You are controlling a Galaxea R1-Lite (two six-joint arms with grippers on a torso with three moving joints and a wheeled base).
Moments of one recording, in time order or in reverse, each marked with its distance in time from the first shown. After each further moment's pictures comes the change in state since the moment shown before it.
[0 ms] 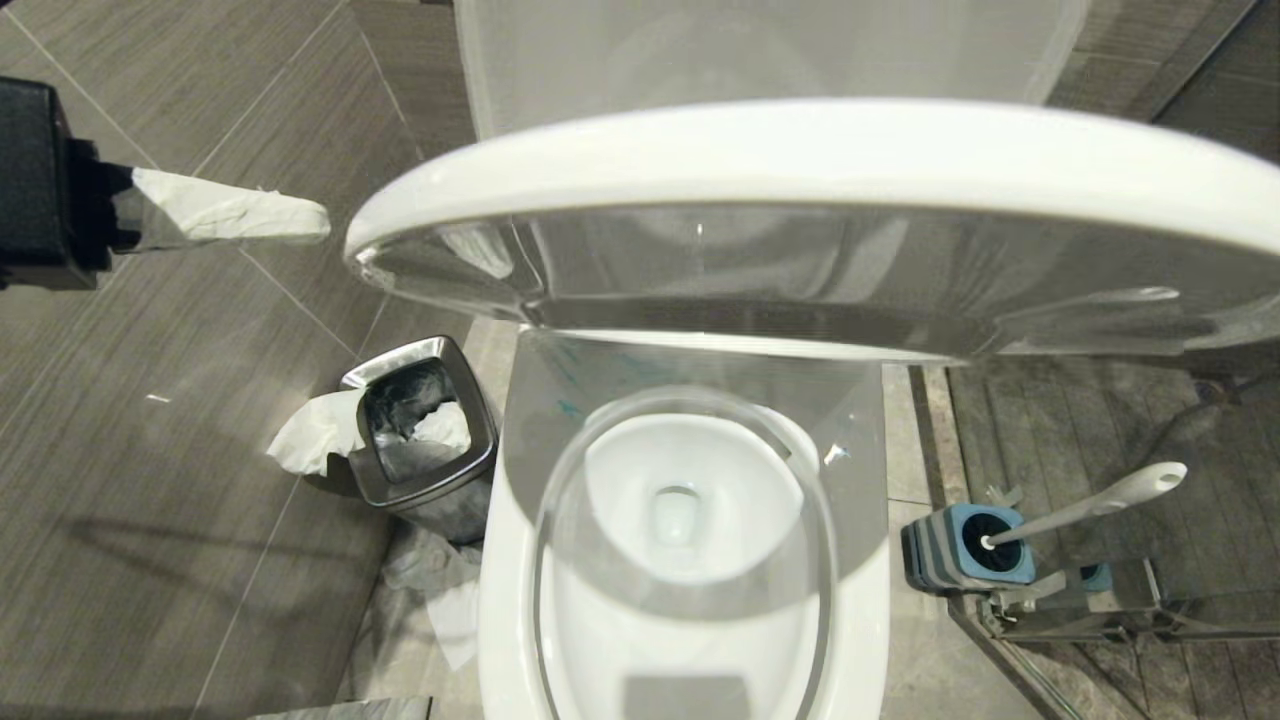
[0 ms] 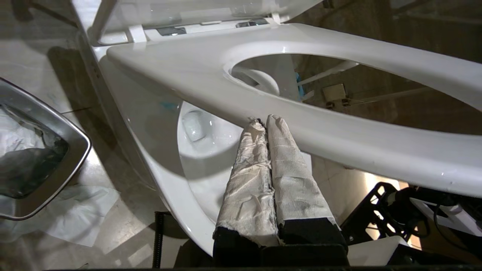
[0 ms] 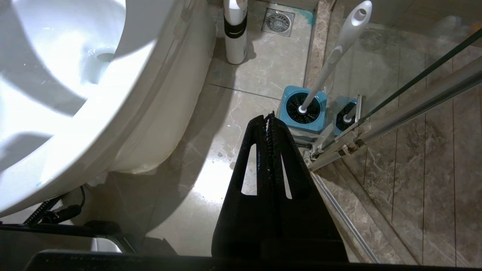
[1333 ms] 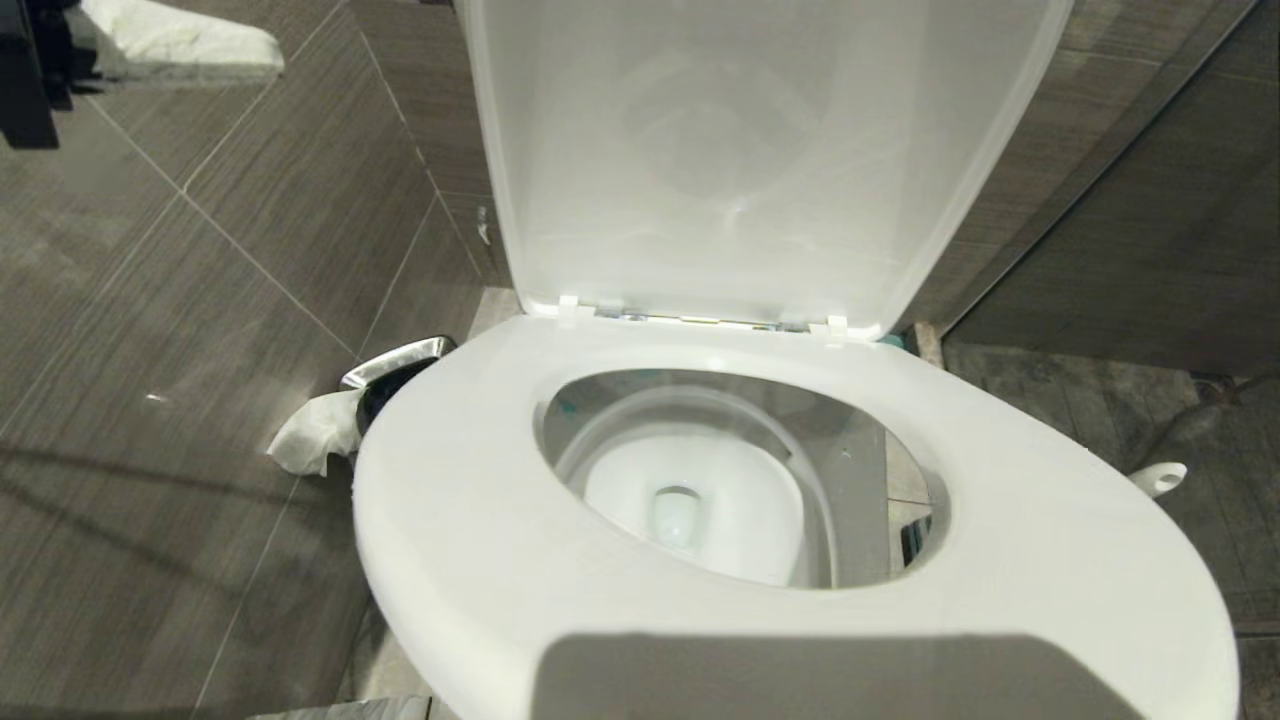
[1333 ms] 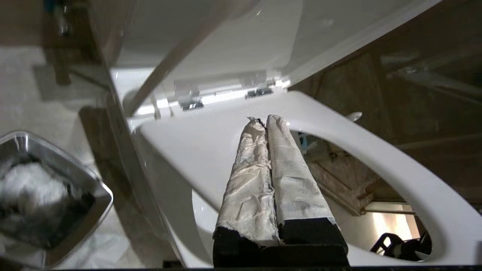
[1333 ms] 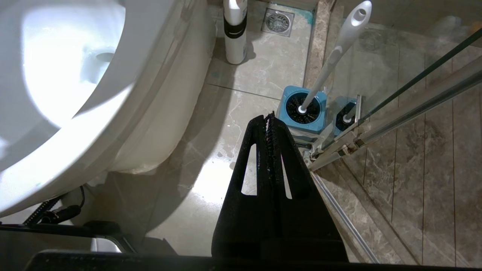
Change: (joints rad) left arm 0.055 0.095 -0.267 -0.002 -0.011 -0.066; right arm 0.000 0.000 0.000 -0.001 0.000 0.000
